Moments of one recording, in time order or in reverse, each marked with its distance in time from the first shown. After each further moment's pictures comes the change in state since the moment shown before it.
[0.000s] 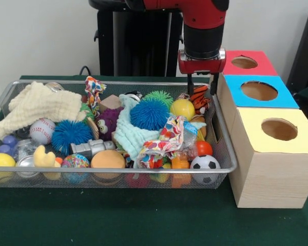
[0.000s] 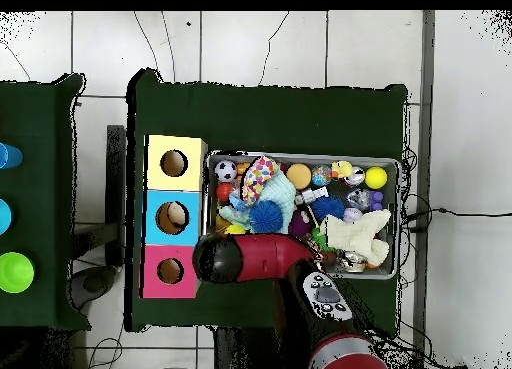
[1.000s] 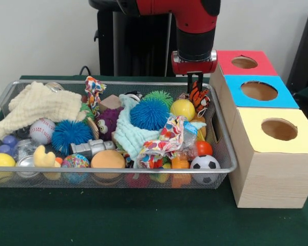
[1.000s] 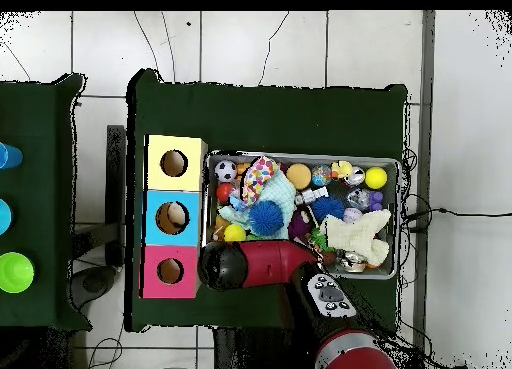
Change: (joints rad) arm -0.021 0.031 0.000 0.015 -0.056 0.000 0.000
